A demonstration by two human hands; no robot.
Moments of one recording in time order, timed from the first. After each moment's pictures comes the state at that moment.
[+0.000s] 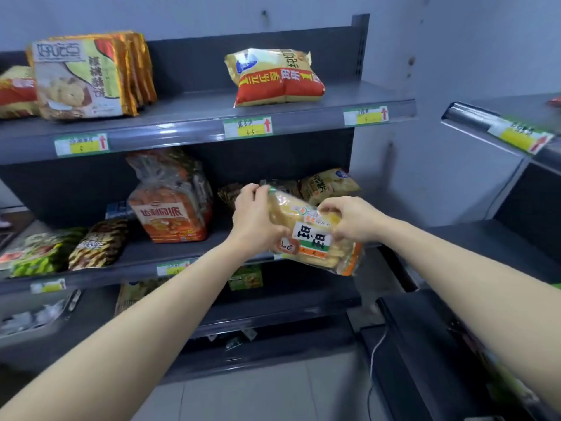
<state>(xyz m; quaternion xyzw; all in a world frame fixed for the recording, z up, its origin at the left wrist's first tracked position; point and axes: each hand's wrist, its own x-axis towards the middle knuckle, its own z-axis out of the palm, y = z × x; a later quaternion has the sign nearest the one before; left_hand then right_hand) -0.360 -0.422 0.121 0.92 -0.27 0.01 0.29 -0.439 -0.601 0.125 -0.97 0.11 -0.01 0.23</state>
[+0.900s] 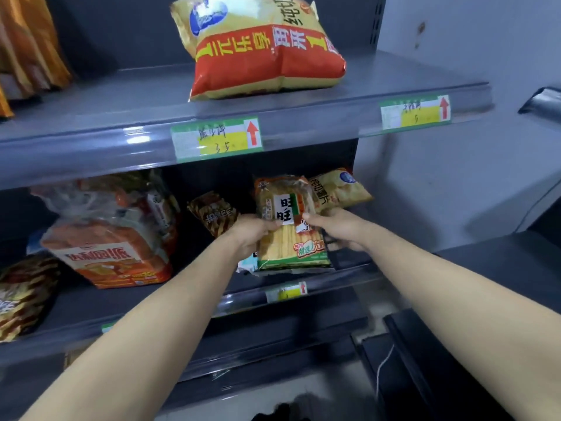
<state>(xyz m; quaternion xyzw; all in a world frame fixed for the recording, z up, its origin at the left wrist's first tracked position) -0.156 -0.523 0.028 0.74 -0.06 -0.37 0.56 -0.249 -0.686 0.027 -0.75 0.29 0.08 0.59</state>
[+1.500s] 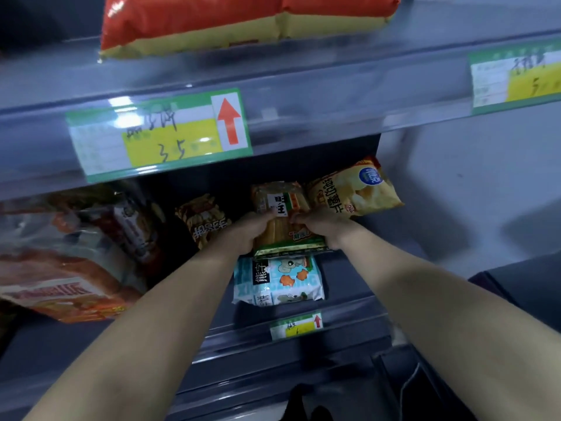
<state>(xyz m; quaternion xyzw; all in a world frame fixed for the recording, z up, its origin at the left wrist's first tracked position) -0.061 -0.575 -0.029 0.76 -0.02 -0.37 0.54 -0.137 -0.701 -0.033 -0.69 0.32 0.06 0.65</state>
